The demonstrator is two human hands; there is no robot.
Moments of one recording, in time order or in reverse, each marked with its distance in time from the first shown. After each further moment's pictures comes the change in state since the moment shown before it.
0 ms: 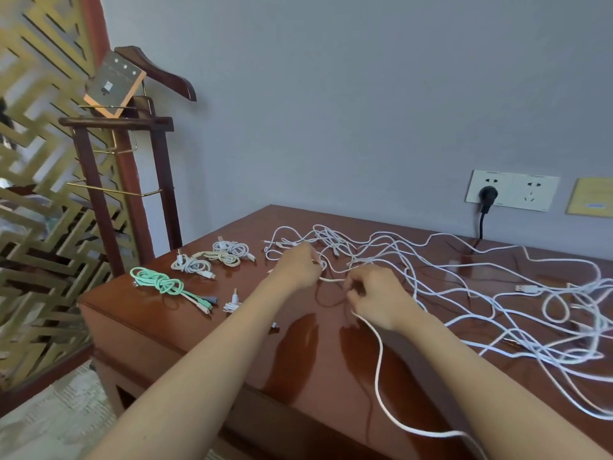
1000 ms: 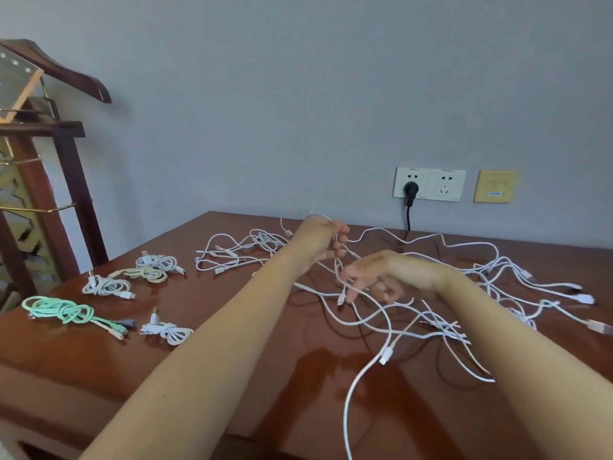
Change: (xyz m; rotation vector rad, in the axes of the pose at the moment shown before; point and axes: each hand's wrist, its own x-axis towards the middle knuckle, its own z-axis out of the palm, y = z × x) left_hand 0.015 0.126 0.043 -0.918 -0.215 0.075; right_hand -0.036 0.060 -0.112 0.643 -0.484 0.396
